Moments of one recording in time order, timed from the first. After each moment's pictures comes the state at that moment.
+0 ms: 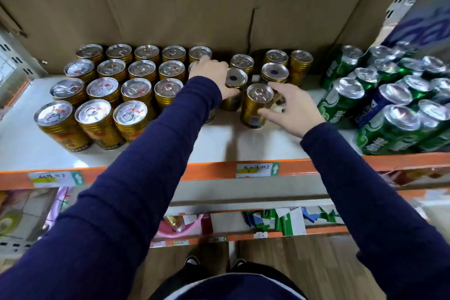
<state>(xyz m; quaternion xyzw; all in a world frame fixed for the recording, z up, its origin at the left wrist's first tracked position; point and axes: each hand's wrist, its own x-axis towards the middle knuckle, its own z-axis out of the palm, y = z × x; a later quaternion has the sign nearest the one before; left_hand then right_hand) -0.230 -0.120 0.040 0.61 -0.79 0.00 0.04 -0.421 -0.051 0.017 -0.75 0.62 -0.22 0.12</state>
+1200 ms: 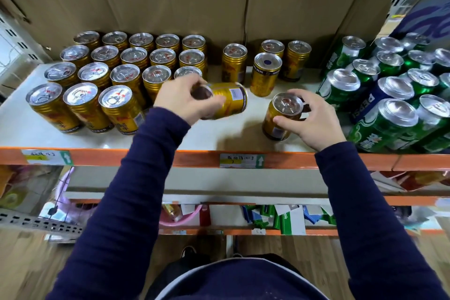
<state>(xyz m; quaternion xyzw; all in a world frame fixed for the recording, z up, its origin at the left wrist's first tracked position) -0.220 -0.018 0.033 0.63 -0.70 -0.18 0.28 -0.484 -0.016 -0.008 -0.67 0.62 -0.35 0.22</state>
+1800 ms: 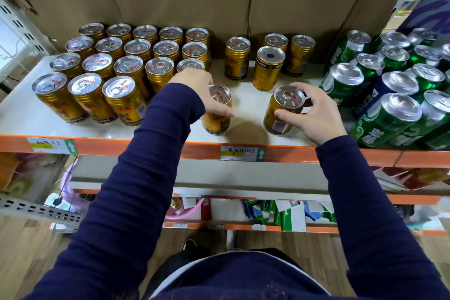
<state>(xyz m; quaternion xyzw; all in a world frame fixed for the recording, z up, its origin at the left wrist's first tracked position) -0.231 -0.047 0.042 0.65 -0.75 -0.11 -0.03 -0.485 -0.016 -0.009 -0.67 0.61 -0.36 0.23</state>
